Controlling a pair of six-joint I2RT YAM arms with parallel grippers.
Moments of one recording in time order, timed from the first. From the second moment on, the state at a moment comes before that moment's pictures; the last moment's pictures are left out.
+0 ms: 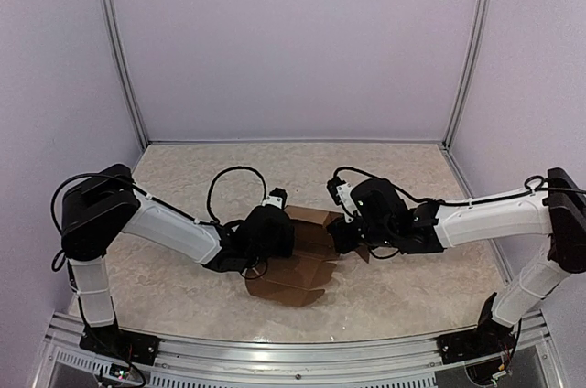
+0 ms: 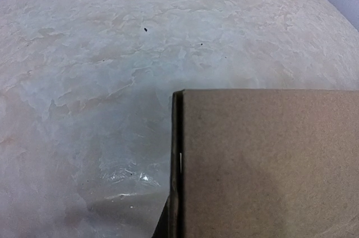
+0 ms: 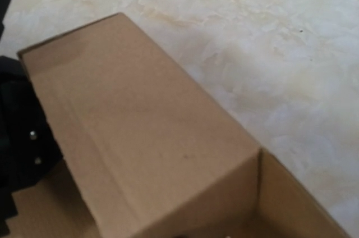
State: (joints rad) left arm -1.03 1.94 0.96 0.34 -0.50 -0.51; right arm 0.95 1.52 0.84 0.04 0.17 0.34
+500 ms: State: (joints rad) left arm -1.02 1.93 1.00 0.28 -0.37 -0.60; right arm 0.95 1.55 0.84 0.15 0.14 0.39
